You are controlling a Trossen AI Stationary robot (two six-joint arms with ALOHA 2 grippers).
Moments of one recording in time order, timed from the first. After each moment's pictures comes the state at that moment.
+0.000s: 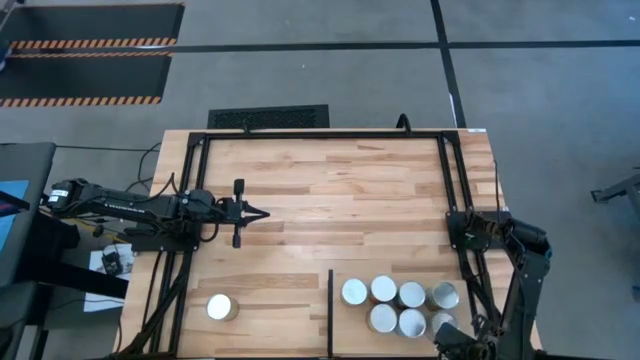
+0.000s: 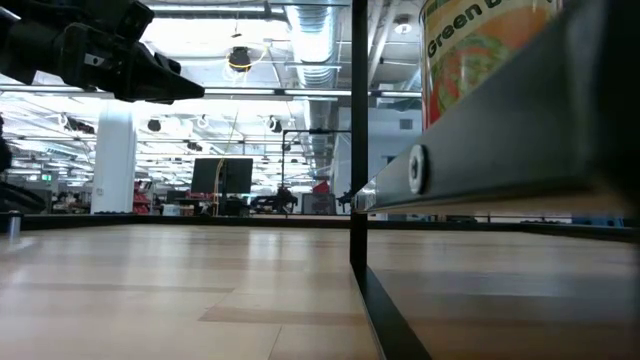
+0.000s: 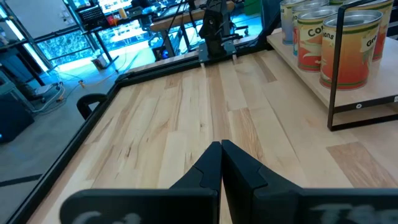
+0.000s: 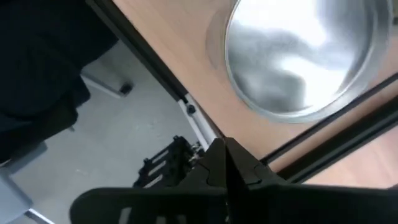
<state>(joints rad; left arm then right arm) -0.03 0.67 0.21 0.25 -0.09 0.24 1.18 1.96 1.82 -1.43 -0.03 1.85</state>
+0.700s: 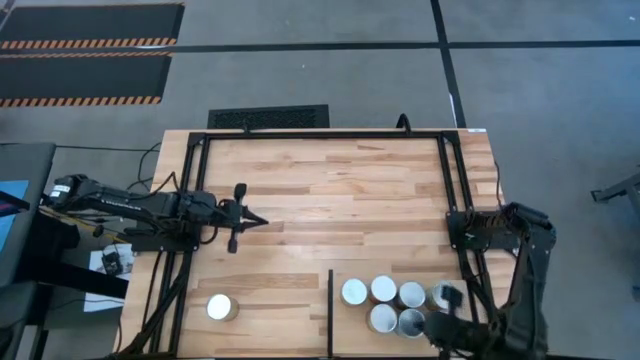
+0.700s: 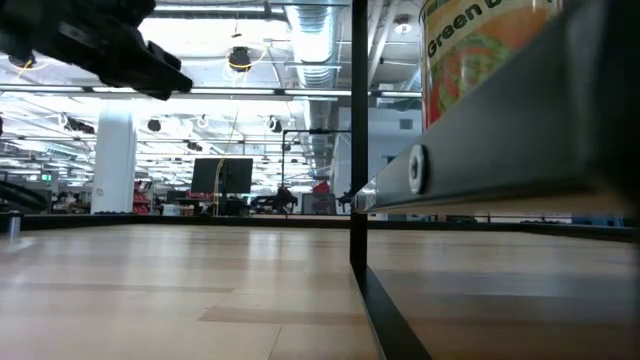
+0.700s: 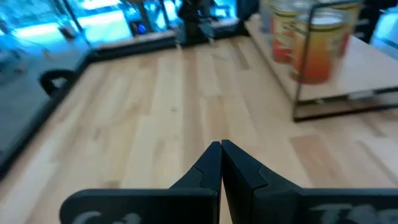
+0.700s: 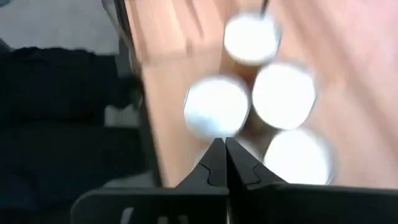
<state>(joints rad) -0.10 0.67 0.32 0.03 -0.08 0.13 1.13 1.84 1.88 -1.45 0.62 1.40</state>
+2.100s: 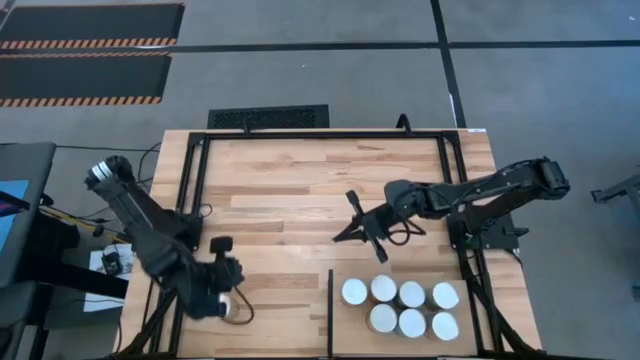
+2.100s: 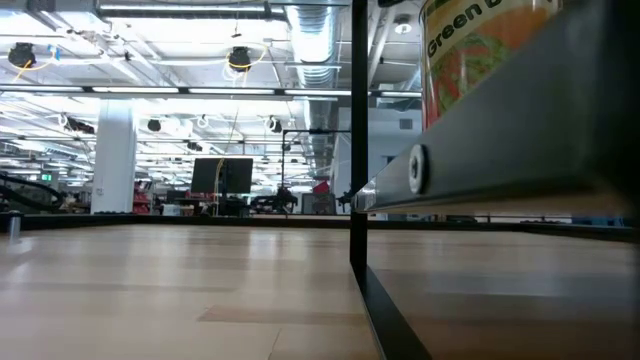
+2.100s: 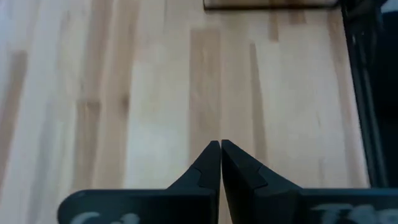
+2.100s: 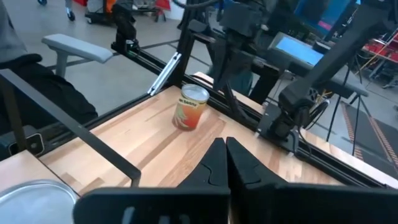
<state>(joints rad) -0.85 1.30 1.12 -1.00 -0.45 -0.77 0.12 1.33 0.91 0.22 -0.27 -0.40</state>
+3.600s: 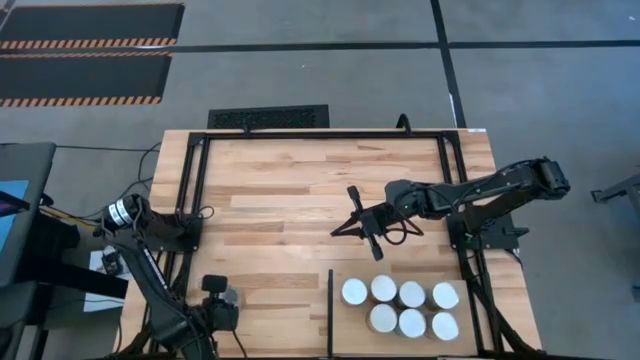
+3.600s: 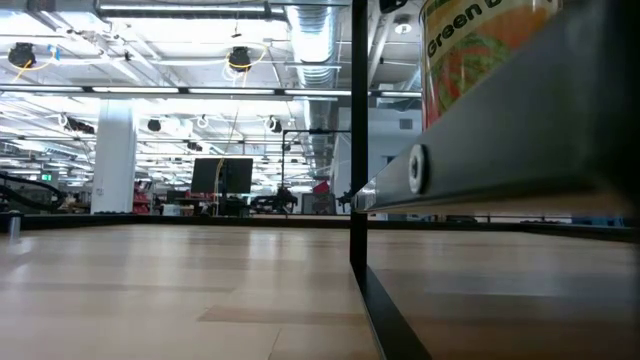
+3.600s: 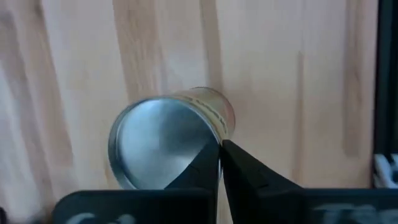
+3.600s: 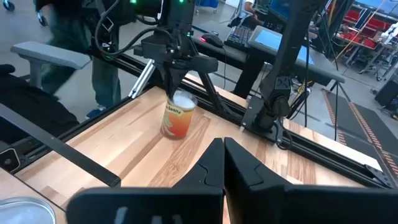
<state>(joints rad) -1.04 1.75 1.35 -1.21 -0.25 -0.96 0.12 1.33 0.91 0.24 -0.18 -0.34</state>
